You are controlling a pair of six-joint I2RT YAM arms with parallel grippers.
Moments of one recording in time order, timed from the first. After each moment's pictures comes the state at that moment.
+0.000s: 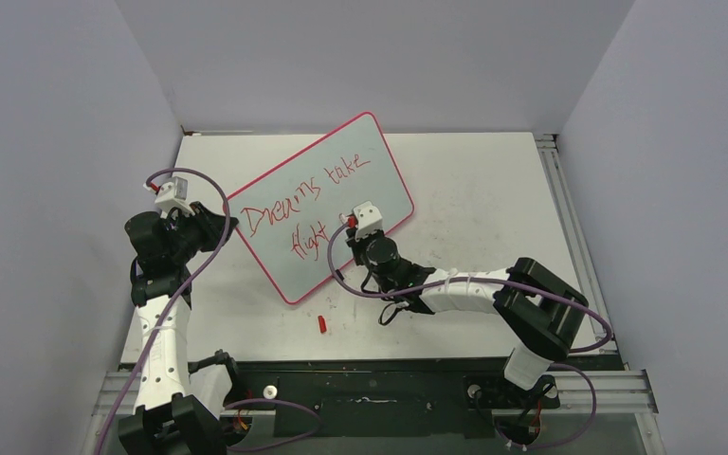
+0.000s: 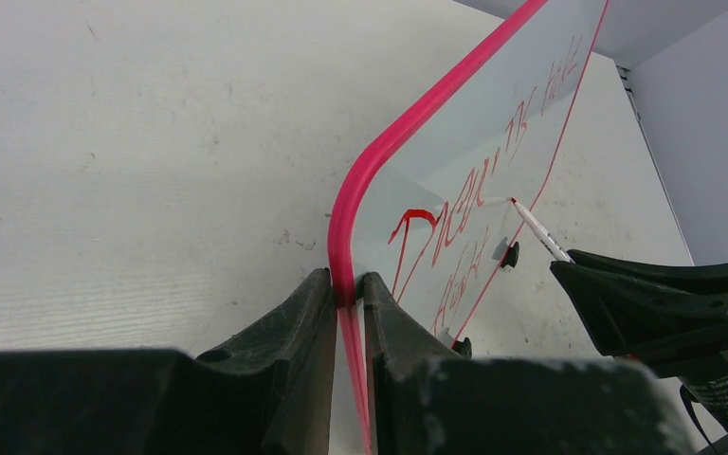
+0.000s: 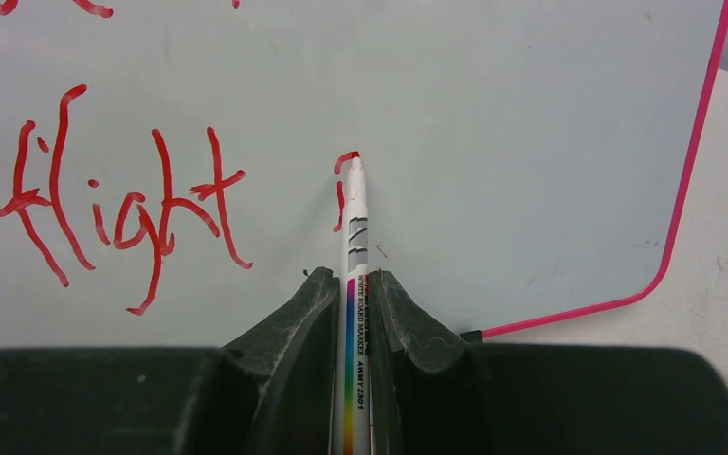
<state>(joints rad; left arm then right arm) 0.32 0.90 0.69 -0.14 0.63 -0.34 0.97 1.67 0.81 0.63 0.48 0.04</state>
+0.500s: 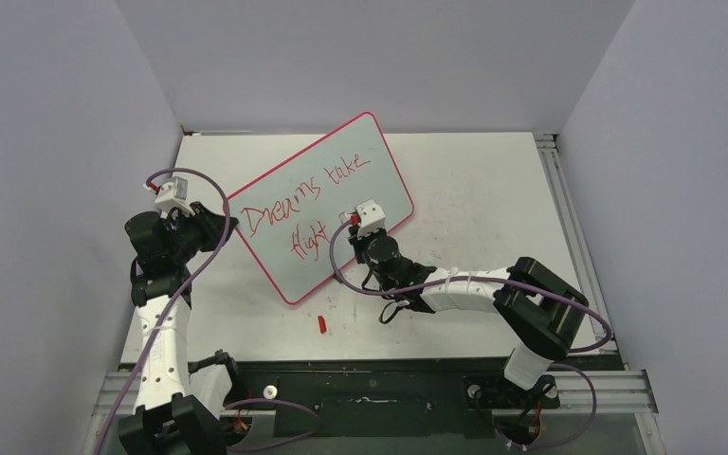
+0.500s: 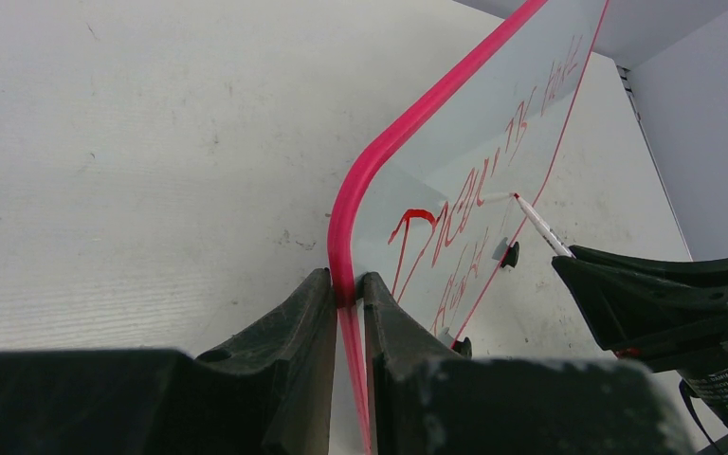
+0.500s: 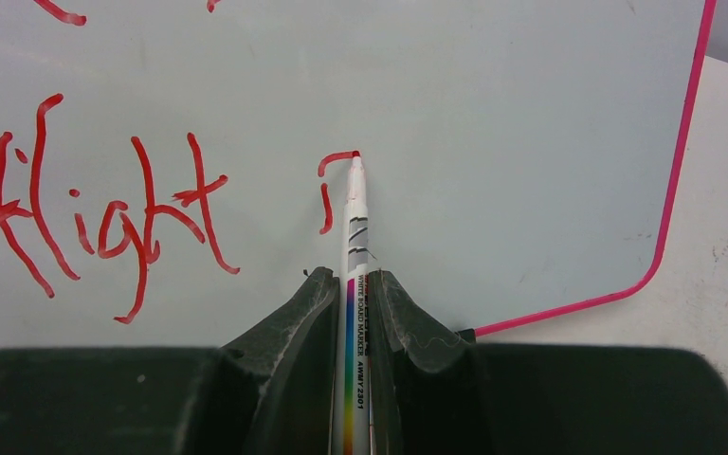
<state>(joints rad) 0.32 0.90 0.69 -0.14 0.63 -0.34 0.96 1.67 0.81 0.63 0.49 0.05</state>
